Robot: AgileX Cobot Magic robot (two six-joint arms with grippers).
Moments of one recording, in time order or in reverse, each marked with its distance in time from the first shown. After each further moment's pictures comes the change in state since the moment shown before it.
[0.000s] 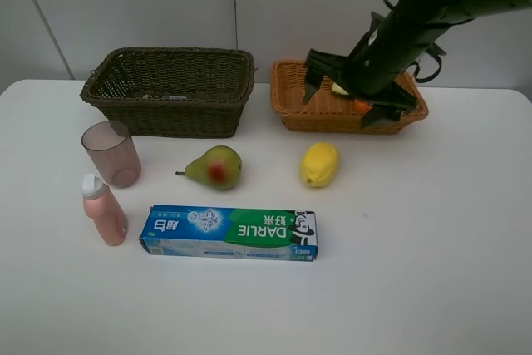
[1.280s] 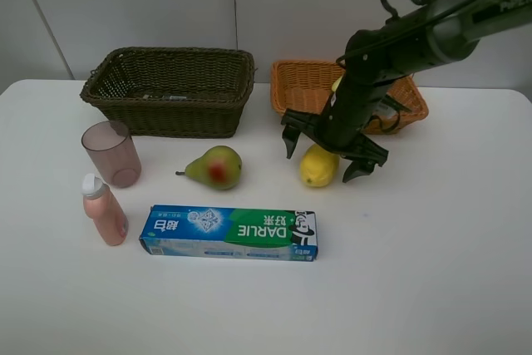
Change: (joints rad) left arm 0.000 0.000 0.000 0.000 0.000 0.000; right arm 0.070 0.203 0.000 -0.052 0.008 0.203
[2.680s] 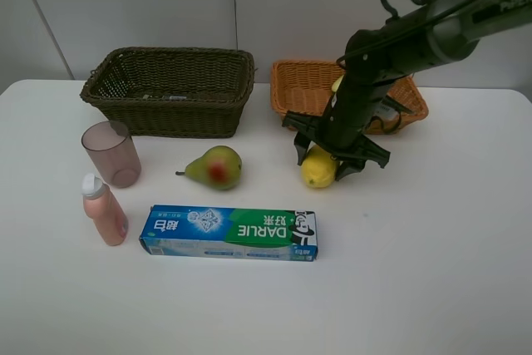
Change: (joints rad) left arm 0.000 0.000 0.000 0.000 0.000 0.000; right arm 0.000 0.000 -0.001 0.001 0.025 0.004
